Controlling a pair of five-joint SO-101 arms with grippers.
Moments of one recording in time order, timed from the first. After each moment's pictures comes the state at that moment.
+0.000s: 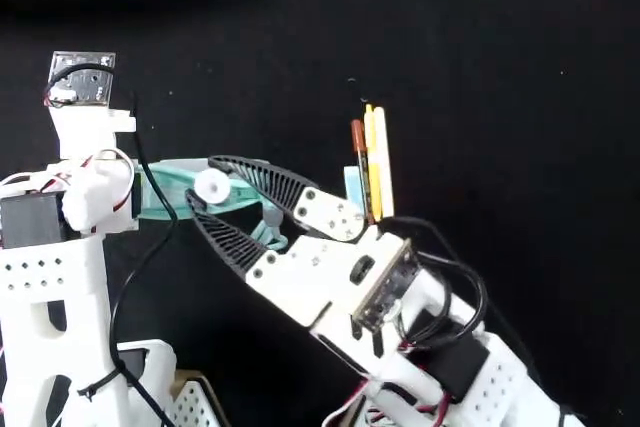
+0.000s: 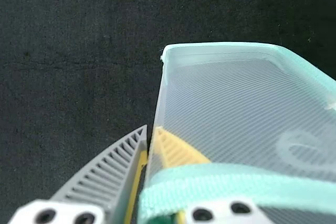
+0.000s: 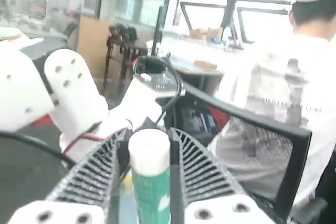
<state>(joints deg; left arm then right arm) -12.4 -38.3 24.5 87.3 -8.4 -52.2 -74.9 53.5 21.5 10.8</state>
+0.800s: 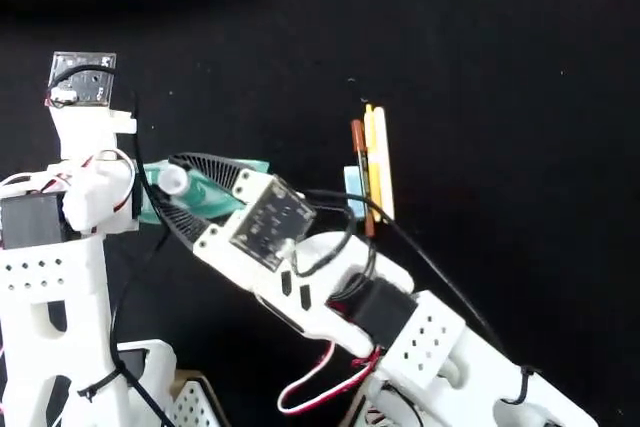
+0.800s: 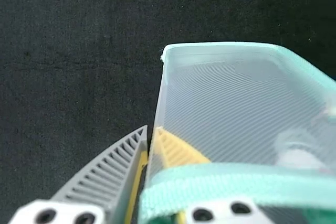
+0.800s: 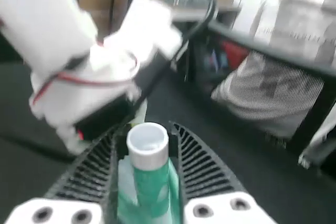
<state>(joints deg) -12.5 -38.3 24.6 87.3 -8.4 -52.5 -55.7 53.8 18.2 10.8</state>
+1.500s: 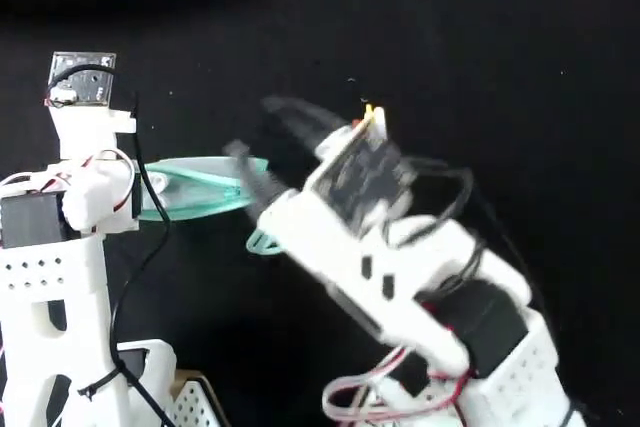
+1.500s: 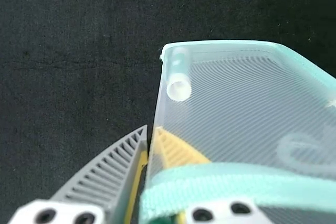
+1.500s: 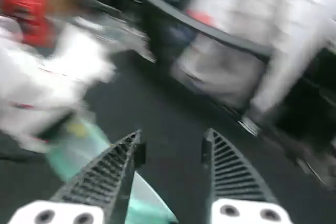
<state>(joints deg) -12.5 -38.3 24.7 87.3 -8.4 -37.5 -55.3 20.6 58.5 10.9</state>
